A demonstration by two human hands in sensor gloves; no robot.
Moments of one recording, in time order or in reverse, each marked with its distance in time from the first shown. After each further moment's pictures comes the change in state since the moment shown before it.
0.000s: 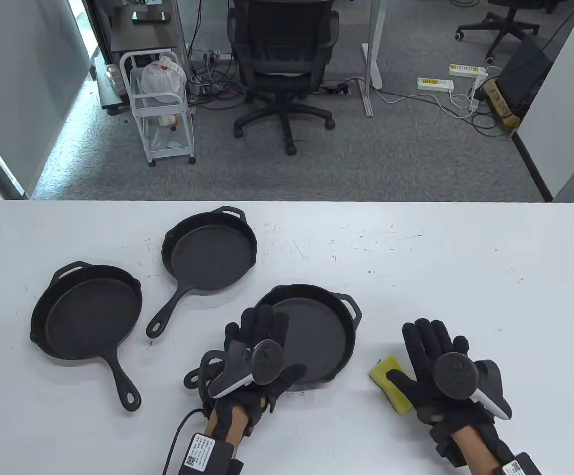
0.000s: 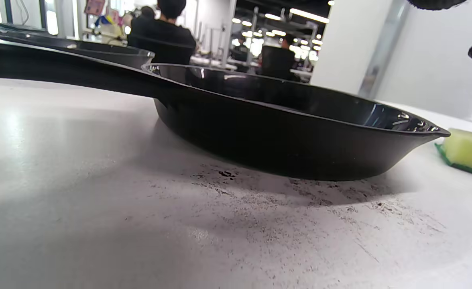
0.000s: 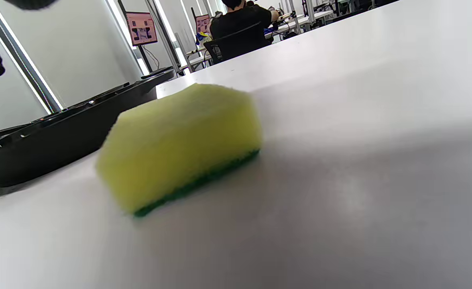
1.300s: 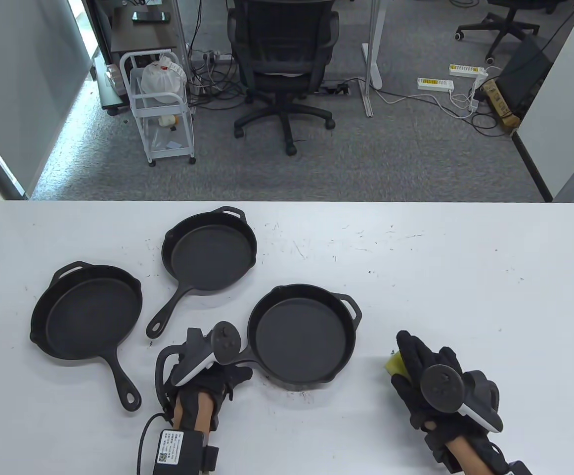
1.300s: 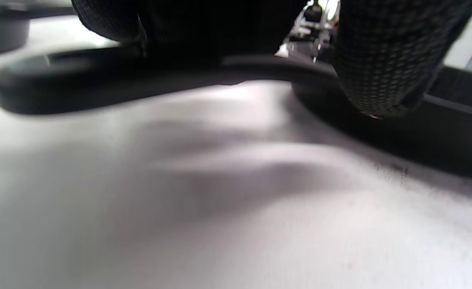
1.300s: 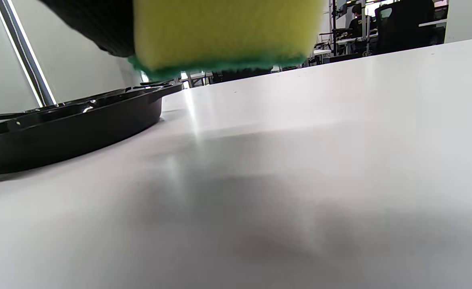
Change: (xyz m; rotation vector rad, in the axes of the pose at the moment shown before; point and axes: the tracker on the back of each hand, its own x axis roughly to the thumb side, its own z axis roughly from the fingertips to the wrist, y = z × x) left_hand -0.072 0.003 0.001 -0.162 0.268 0.029; right_hand 0.028 -0.008 0.017 -0.094 0.000 0.133
